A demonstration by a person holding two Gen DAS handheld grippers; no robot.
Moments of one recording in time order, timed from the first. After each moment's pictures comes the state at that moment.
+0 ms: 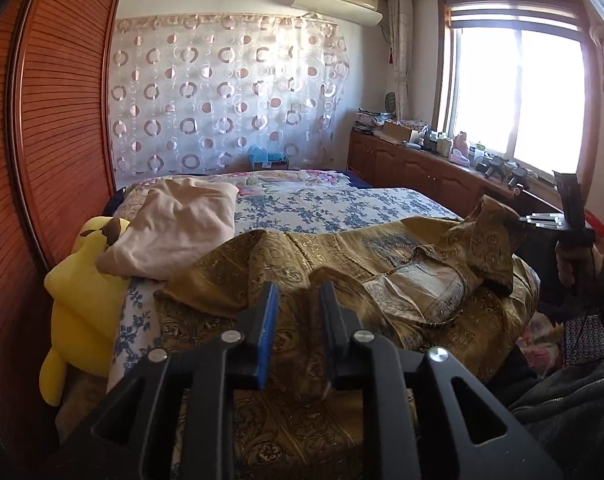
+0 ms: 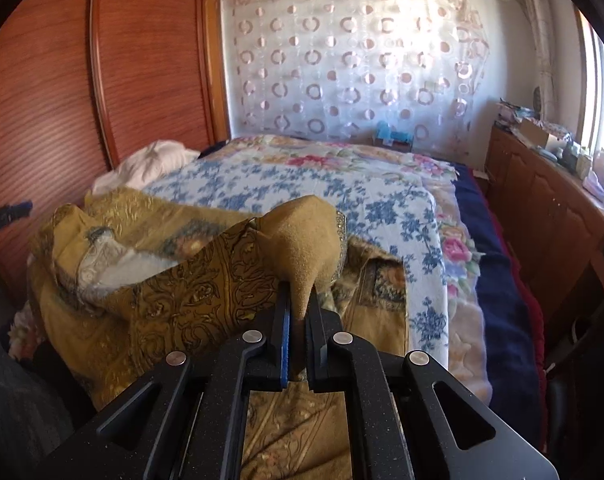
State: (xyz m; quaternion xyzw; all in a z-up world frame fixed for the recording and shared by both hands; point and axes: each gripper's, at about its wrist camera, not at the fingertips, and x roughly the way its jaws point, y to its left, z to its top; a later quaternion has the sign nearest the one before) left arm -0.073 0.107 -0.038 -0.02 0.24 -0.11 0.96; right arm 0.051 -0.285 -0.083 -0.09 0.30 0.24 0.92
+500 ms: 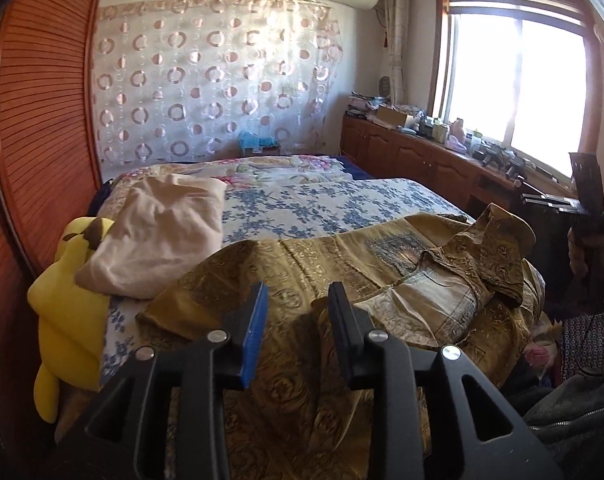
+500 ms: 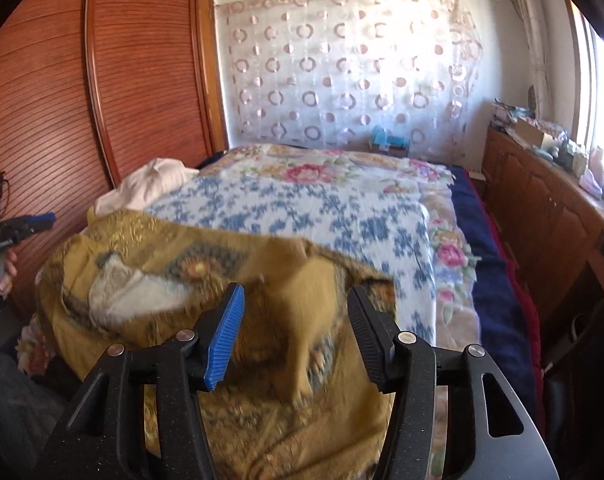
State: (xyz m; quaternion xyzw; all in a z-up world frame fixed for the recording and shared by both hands) left arm -0.015 0.100 -0.036 -0.02 0.28 -0.13 0.95; right arm 0.056 -0.285 -0.050 -0.06 0.29 0.24 0.93
